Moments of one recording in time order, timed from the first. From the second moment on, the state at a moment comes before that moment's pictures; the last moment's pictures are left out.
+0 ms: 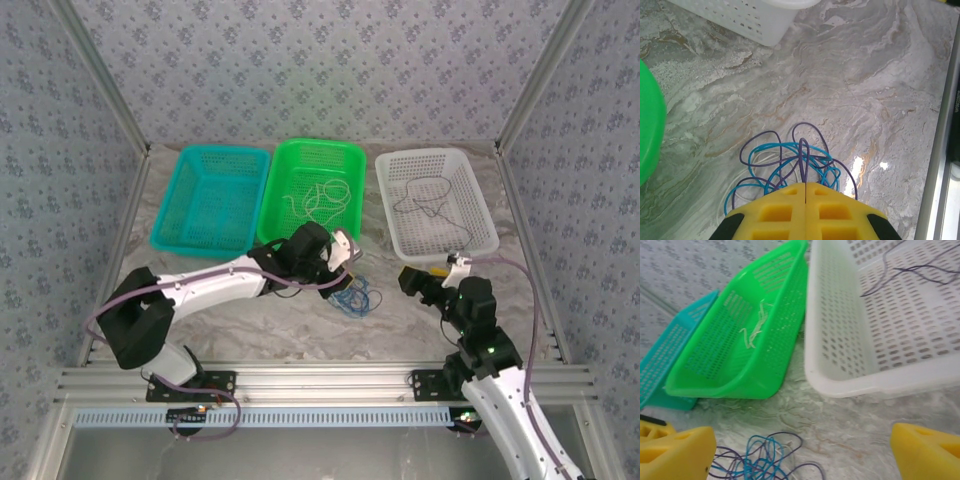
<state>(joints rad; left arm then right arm) -0.95 1.53 0.98 -0.18 0.30 -0.06 0.29 0.28 0.25 -0.31 -0.15 0.55</state>
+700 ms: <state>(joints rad) -0.95 1.40 0.88 -0.05 0.32 -0.16 0.74 0.61 0.14 0.01 0.07 0.55</state>
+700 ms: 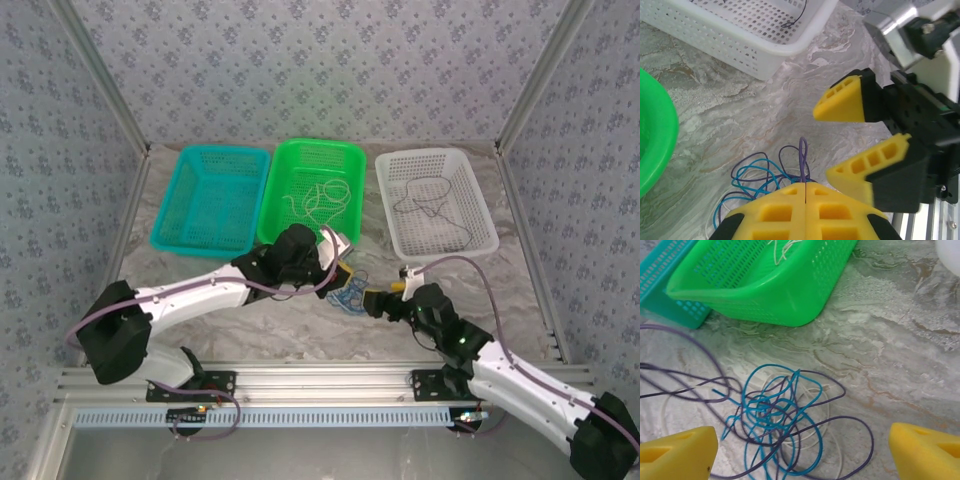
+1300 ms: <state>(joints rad) -0.95 1.34 0.80 0.04 0.33 -0.19 0.73 0.71 0.20 0.16 0.07 0.50</state>
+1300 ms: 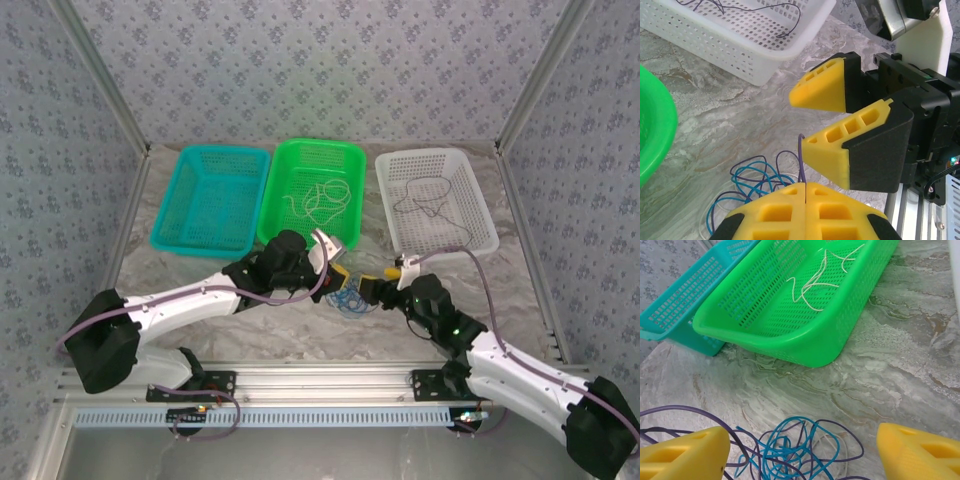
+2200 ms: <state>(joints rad) -0.94 1.17 0.70 0.04 0.20 -0.22 0.78 0.76 0.50 -0.18 0.09 0.30</state>
